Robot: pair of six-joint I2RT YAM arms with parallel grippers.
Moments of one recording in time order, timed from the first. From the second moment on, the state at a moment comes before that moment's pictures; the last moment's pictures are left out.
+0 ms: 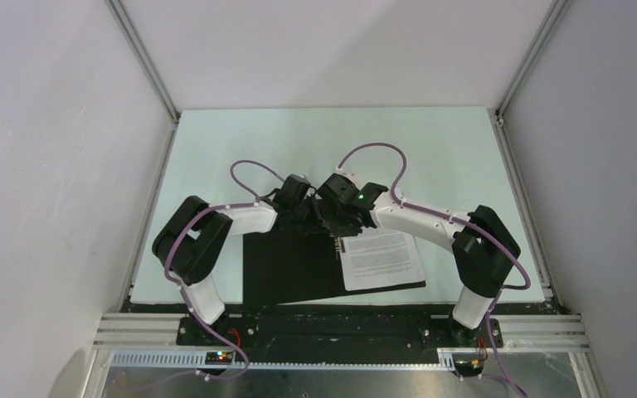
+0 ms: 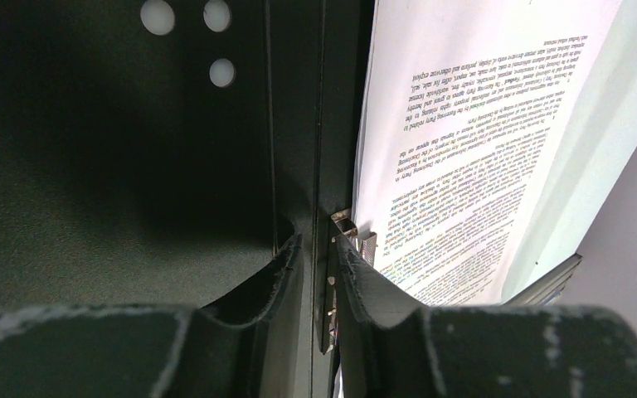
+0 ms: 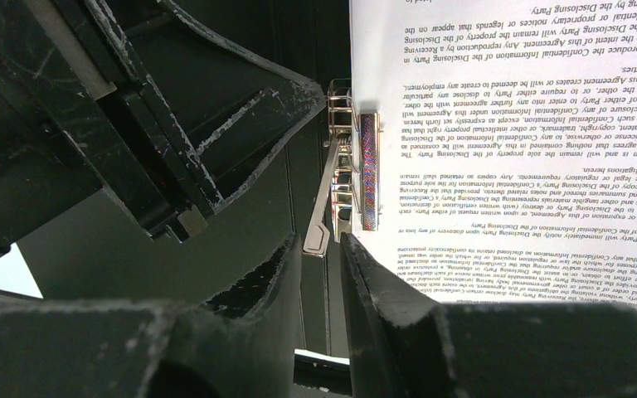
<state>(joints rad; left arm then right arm) -0.60 1.75 0.88 -0.02 0.22 -0.94 0.91 1.74 1.30 -0.68 0.17 0.81</state>
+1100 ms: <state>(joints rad) -0.59 1.75 0.87 -0.01 0.22 -0.94 0.95 1.78 1.35 -0.75 0.23 0.81</state>
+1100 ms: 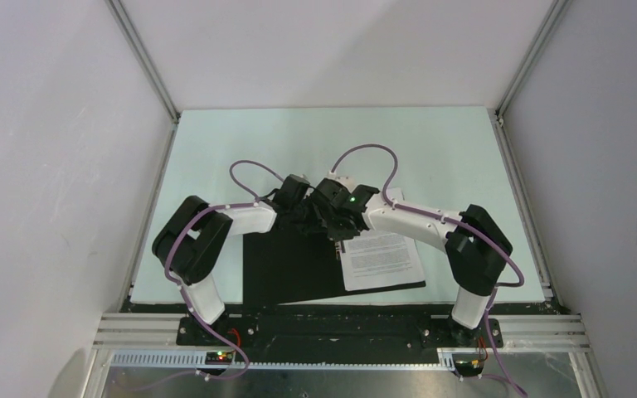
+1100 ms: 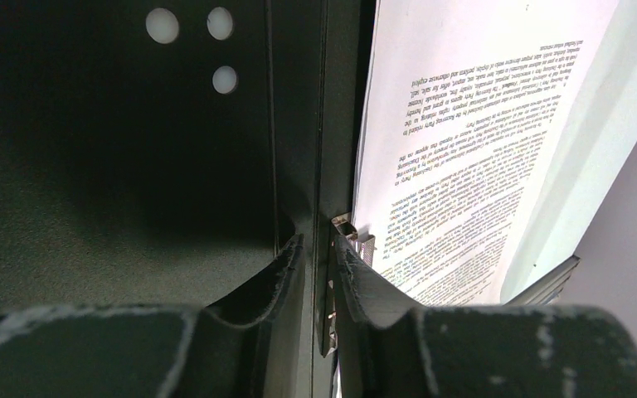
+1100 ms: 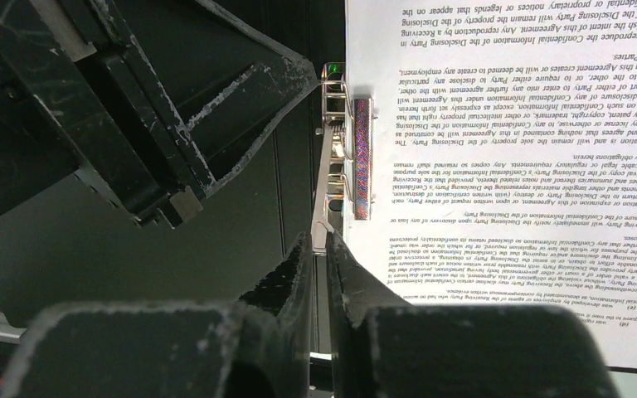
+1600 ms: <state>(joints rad) -0.59 1.76 0.87 0.00 0.22 -0.94 0.97 1.79 1.34 -0.76 0.23 0.81</state>
